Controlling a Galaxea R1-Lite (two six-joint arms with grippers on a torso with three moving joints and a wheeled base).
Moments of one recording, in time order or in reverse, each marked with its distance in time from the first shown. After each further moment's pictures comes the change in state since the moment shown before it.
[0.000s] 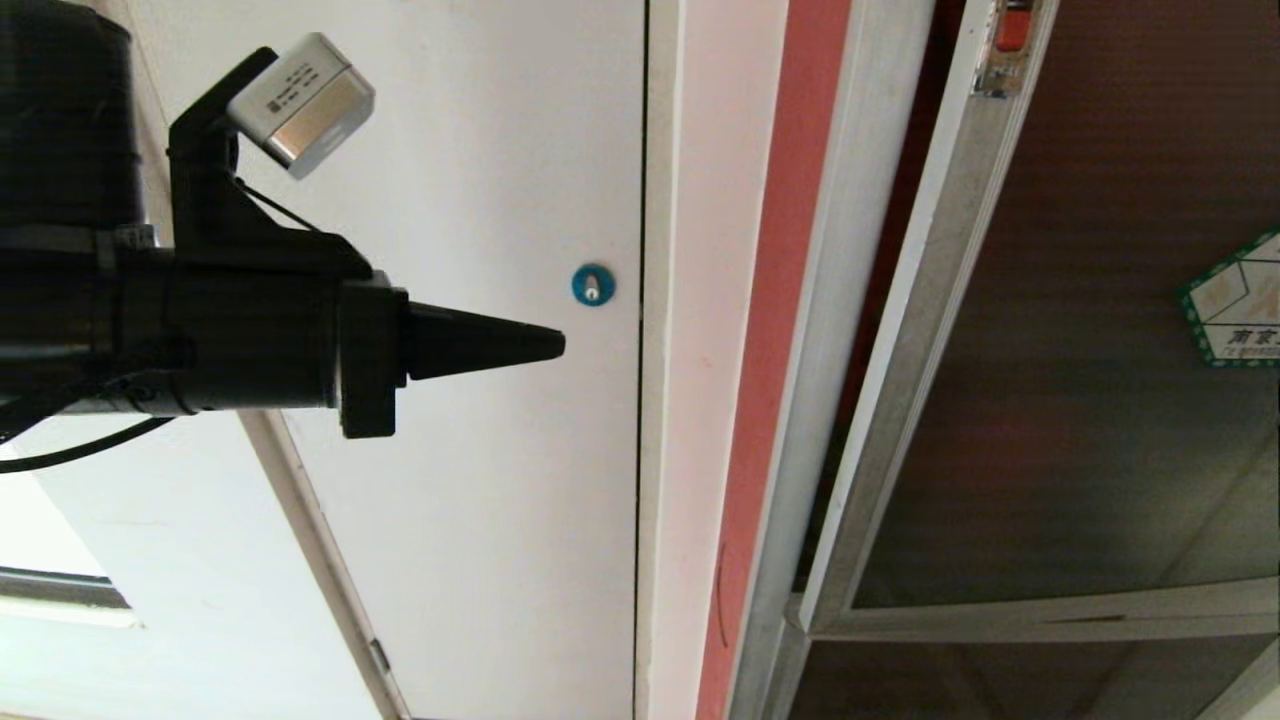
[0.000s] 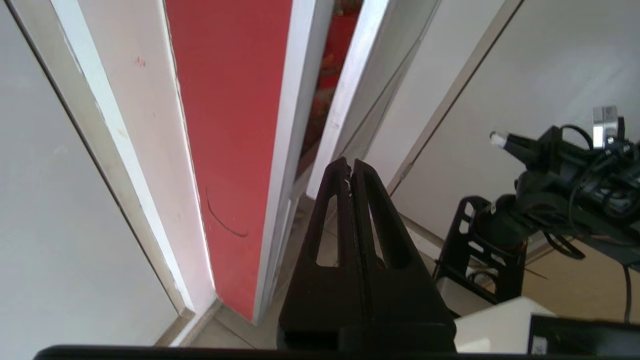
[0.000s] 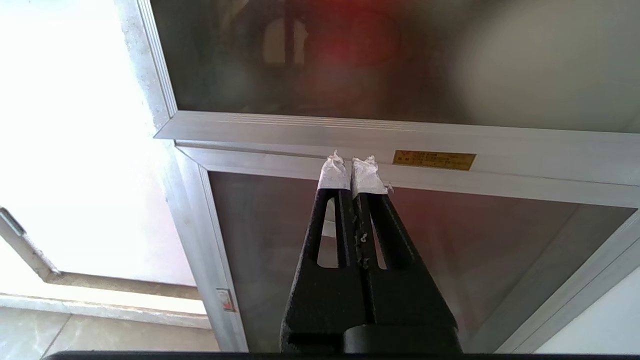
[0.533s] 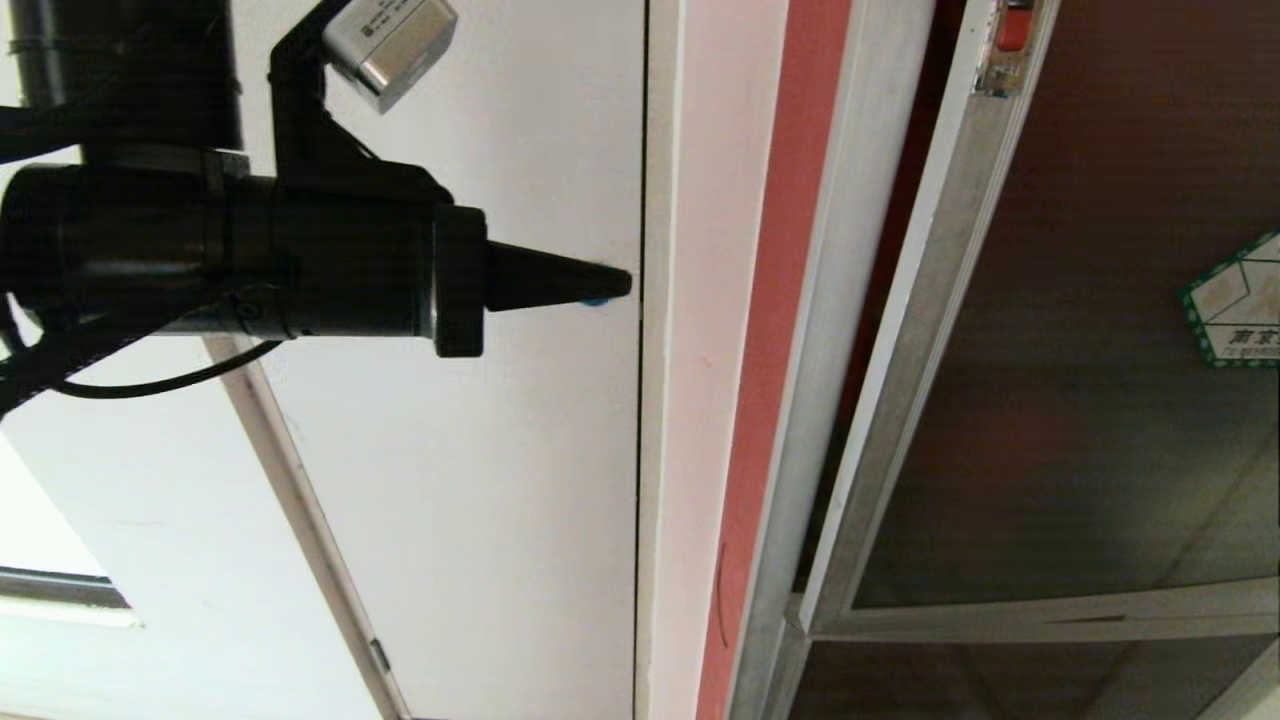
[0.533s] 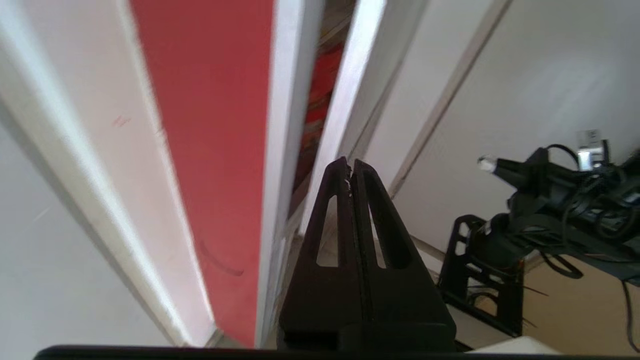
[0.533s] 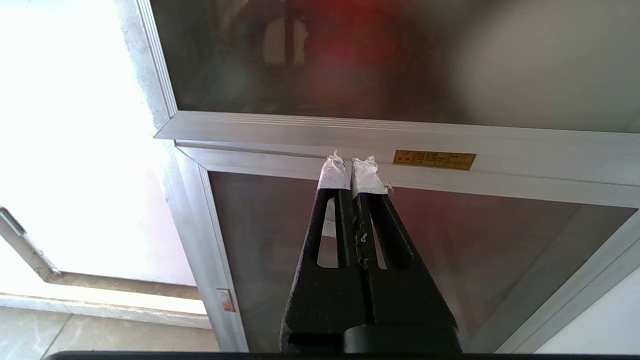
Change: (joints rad) left arm -0.066 0.121 -0.175 0.001 0.000 -0.002; right arm 0.000 0.000 0.000 0.000 0.000 0.000
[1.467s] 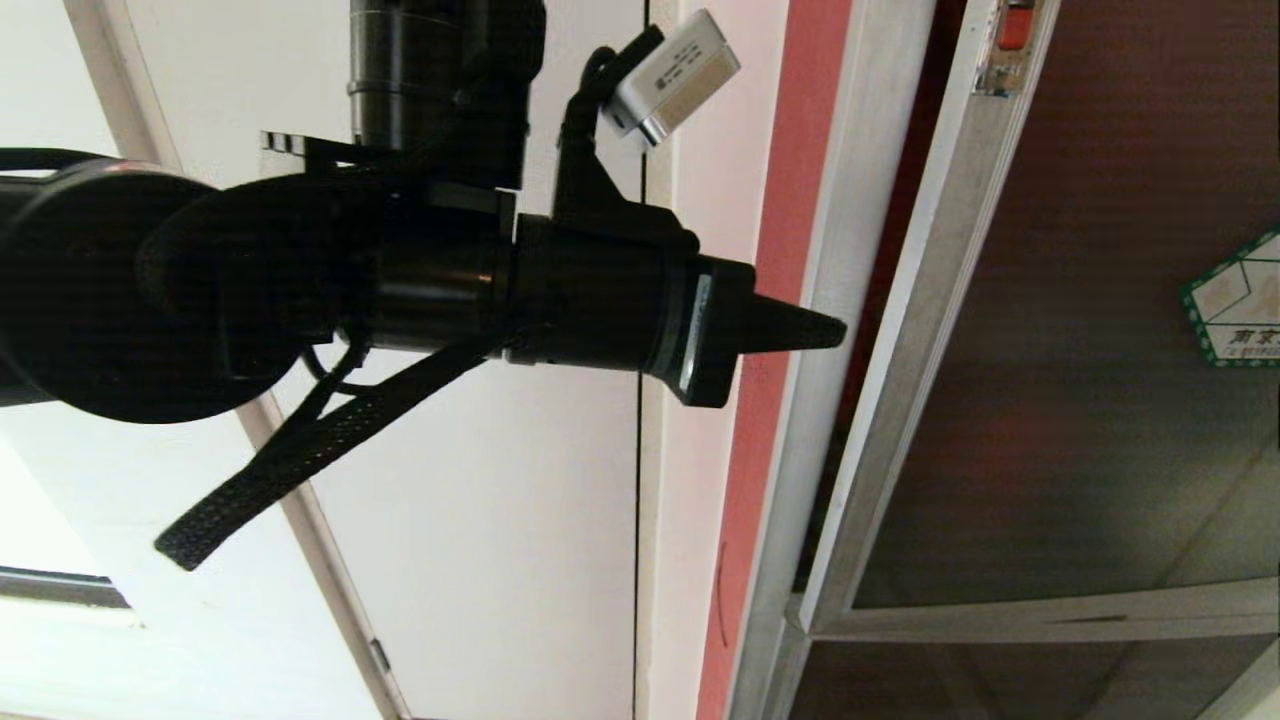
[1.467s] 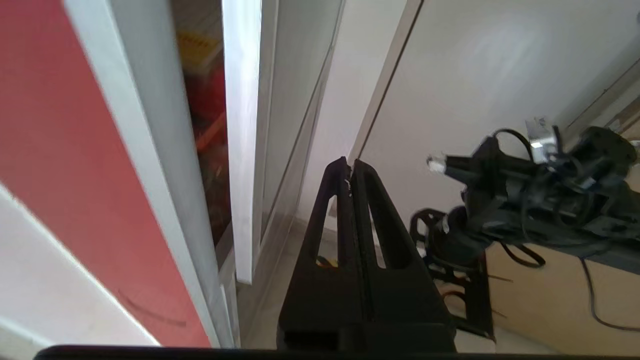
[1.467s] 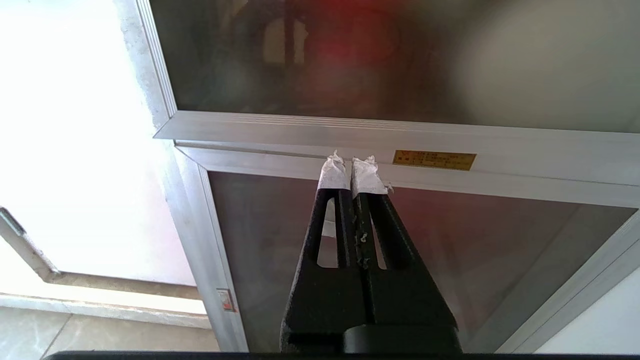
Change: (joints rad) left arm -0.226 0.214 -0.171 -0.036 0.017 0.007; right arm 0.000 0.000 0.000 0.000 0.000 0.000
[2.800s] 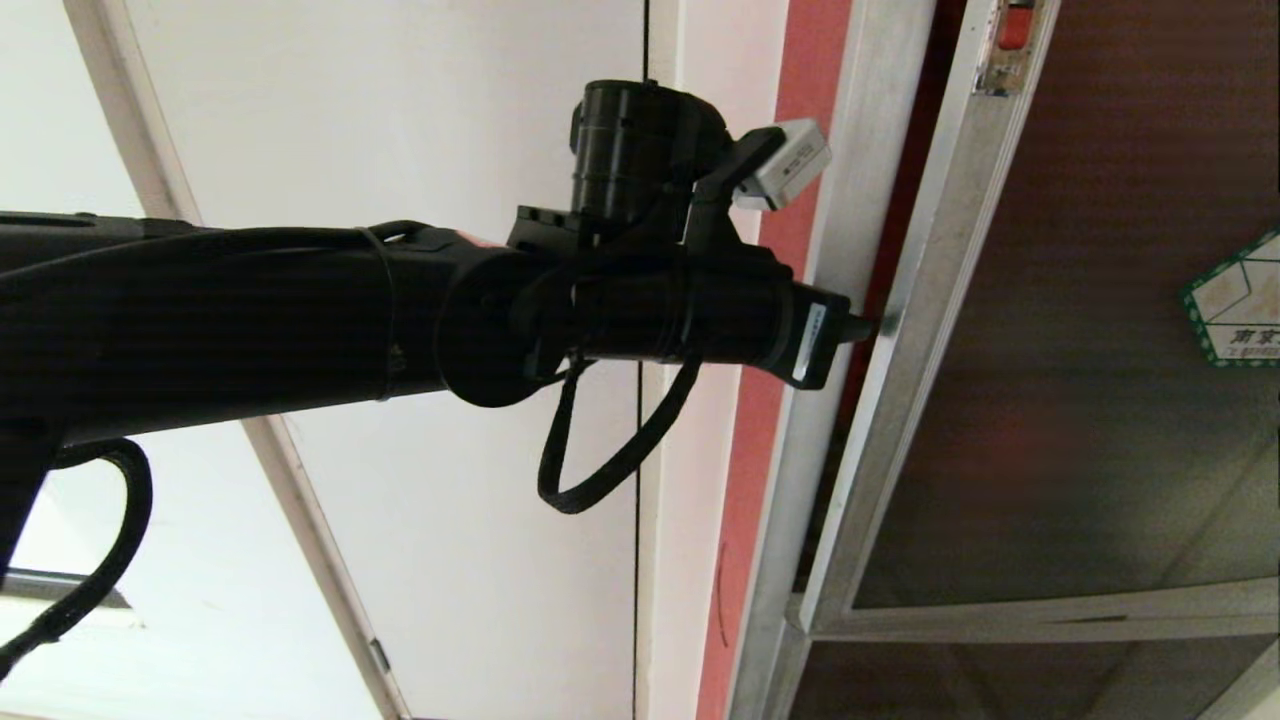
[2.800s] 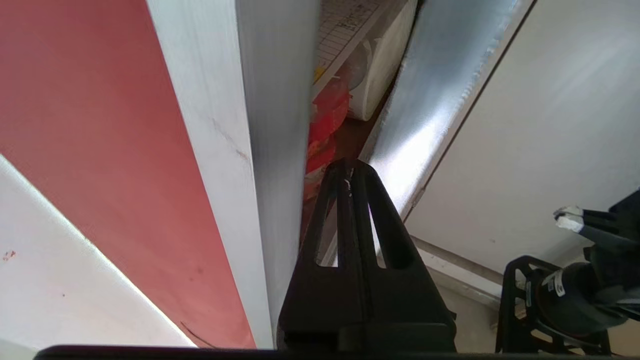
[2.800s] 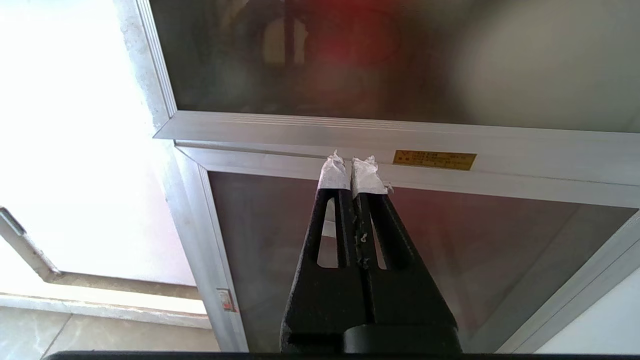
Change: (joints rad) left arm -0.024 0.295 -0.288 -0.017 0.179 0.039; right arm 0.000 0.000 0.000 0.000 0.000 0.000
